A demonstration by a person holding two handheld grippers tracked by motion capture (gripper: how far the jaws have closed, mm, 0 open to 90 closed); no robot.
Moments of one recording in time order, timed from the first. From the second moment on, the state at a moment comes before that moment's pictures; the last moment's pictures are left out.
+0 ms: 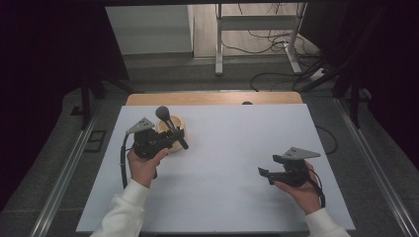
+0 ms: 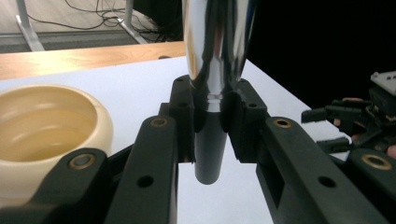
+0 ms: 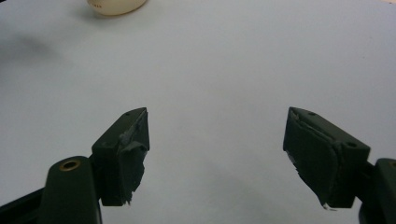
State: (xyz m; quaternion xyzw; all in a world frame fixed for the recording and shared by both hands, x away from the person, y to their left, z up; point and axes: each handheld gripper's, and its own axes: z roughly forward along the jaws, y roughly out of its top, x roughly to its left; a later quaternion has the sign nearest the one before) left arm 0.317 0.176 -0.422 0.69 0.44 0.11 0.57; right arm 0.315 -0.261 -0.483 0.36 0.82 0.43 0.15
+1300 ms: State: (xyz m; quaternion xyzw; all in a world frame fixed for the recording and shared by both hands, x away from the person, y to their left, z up) left arm 0.349 0.182 -0.418 0.68 0.47 0.13 0.55; right arm 0.317 -0.264 -0.486 0.37 0.81 0.42 0.15
